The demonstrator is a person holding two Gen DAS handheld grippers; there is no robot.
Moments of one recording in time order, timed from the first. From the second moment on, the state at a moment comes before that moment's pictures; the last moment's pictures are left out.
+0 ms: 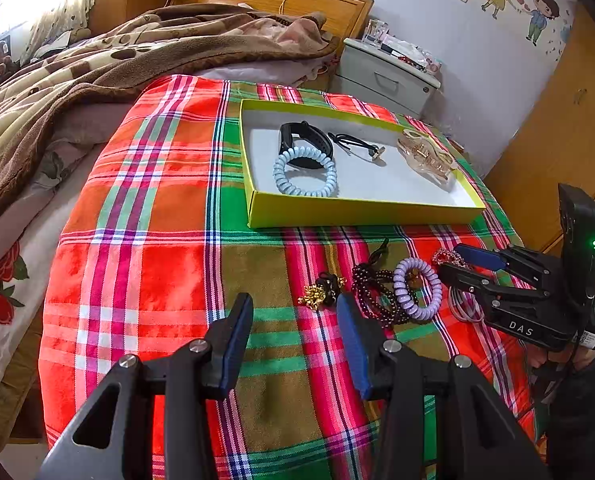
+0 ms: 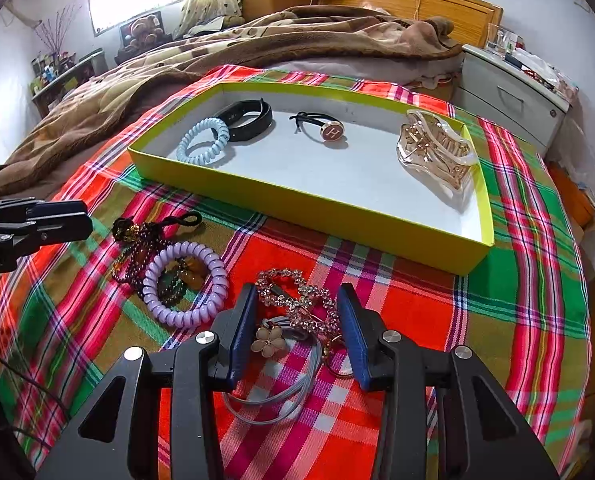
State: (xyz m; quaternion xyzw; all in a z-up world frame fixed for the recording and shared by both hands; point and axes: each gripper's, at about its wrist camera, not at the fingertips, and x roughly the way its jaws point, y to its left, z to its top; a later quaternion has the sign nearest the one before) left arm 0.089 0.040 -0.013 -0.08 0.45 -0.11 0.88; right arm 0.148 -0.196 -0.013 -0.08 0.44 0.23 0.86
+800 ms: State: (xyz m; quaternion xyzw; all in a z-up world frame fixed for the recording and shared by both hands) left arm 0.087 0.042 -0.015 -0.08 0.45 -0.12 0.88; right arm 0.138 -0.241 0.022 0.03 0.37 0.16 0.91
